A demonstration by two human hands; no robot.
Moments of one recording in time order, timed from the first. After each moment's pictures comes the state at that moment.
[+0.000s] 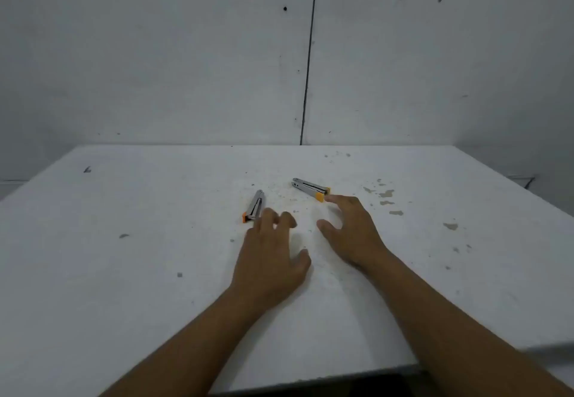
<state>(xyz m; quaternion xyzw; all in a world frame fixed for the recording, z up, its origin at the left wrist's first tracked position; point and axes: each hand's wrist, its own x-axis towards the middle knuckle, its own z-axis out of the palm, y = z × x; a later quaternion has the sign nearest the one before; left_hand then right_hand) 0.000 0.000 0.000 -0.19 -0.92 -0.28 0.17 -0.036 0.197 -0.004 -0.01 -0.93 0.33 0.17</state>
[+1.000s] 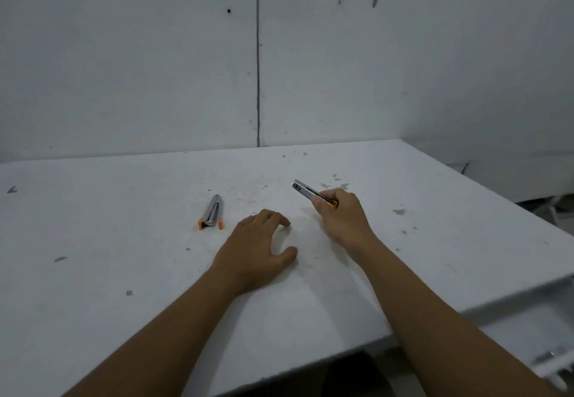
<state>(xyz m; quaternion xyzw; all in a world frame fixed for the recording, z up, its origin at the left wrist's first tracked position) -0.032 0.030 -0.006 -0.33 -0.90 -0.27 0.07 -0.008 0.228 0.025 -0.16 -0.84 0.48 0.20</state>
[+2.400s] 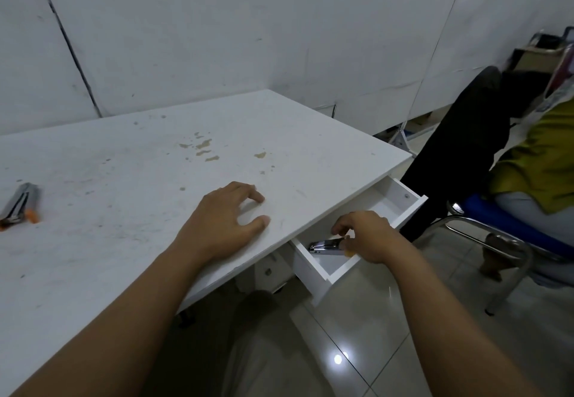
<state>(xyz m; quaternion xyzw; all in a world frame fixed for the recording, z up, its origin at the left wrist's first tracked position) 0.053 0.175 -0.004 -0.47 -0.82 -0.32 -0.01 0.236 0.404 -0.023 -0.30 -0.94 0.16 -0.02</state>
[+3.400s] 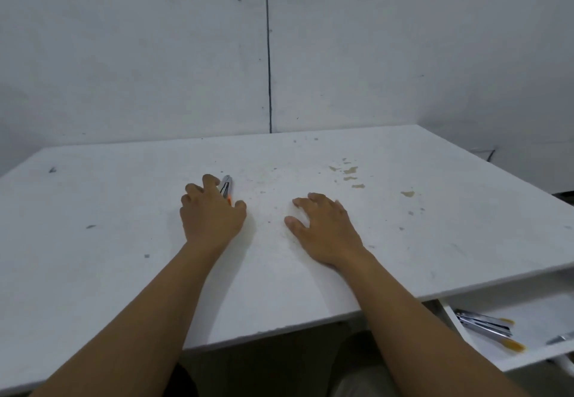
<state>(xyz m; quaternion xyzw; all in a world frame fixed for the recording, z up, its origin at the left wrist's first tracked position) -0.033 -0.005 0.009 0.03 -0.94 -0.29 0.19 0.029 0.197 -0.010 -0.02 -0.97 0.22 0.09</state>
